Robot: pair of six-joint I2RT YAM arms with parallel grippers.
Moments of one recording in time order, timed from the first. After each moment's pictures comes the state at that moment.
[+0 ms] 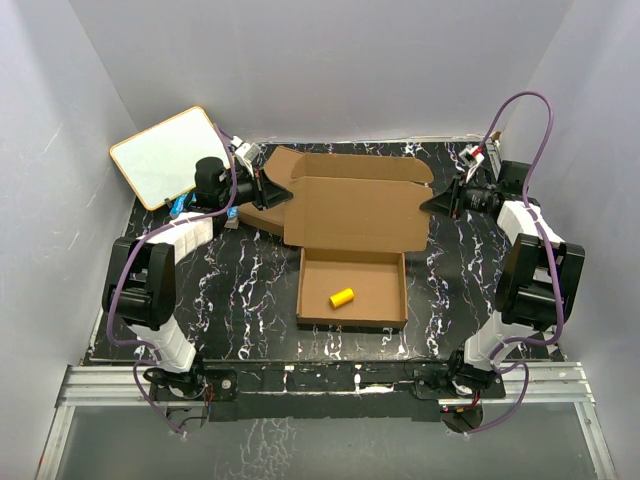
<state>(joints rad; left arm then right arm) -0.20 1.71 1.03 0.45 0.91 -0.33 -0.30 1.68 1.13 -0.22 -1.26 -0.26</state>
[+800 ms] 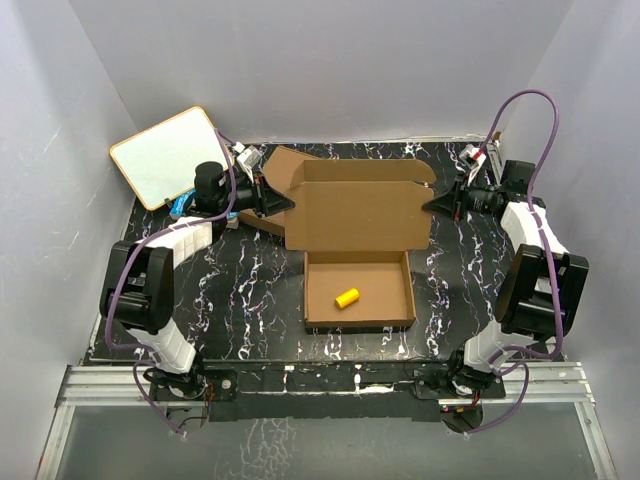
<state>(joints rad) -0.20 1.68 0.98 0.45 0.99 -0.36 -0.30 1.61 1.14 -0.34 -1.28 -0.45</state>
